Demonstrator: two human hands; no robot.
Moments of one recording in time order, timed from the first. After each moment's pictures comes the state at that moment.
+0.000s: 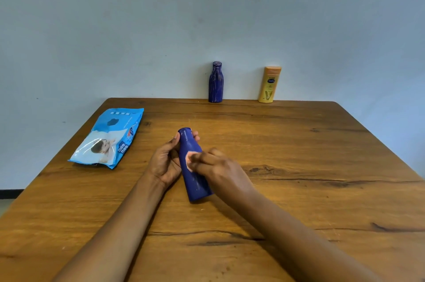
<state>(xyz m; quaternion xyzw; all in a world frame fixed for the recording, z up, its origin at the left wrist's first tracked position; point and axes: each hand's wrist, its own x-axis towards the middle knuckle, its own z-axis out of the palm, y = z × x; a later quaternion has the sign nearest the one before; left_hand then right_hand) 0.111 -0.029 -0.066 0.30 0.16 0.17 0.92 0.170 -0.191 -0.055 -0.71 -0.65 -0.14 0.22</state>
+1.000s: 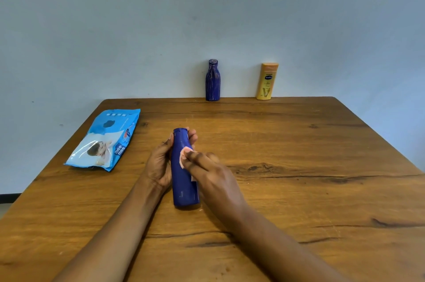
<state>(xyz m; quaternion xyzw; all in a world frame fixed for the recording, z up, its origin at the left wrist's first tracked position) 0.110 -0.030 -0.070 0.31 0.10 0.16 0.93 0.143 -0.188 -0.063 -0.74 -0.59 -0.12 0.31</state>
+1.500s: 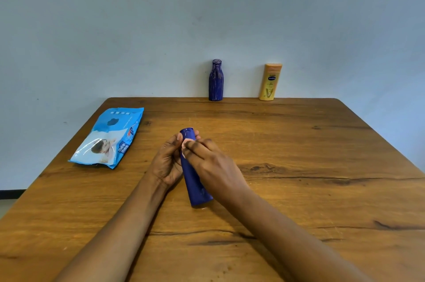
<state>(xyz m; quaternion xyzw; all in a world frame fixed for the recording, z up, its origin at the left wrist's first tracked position) 0.113 -0.023 -0.078 0.32 0.10 0.14 0.93 0.154 -0.177 -0.041 -0.74 -0.61 -0.20 0.21</state>
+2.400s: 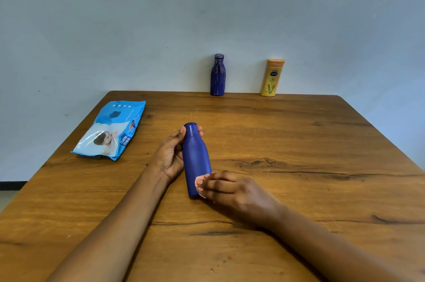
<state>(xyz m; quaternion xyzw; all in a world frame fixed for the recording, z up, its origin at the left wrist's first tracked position) 0.113 -0.035 -0.067 0.37 0.18 0.18 0.89 0.173 -0.239 -0.083 -0.60 -0.77 -0.11 0.20</state>
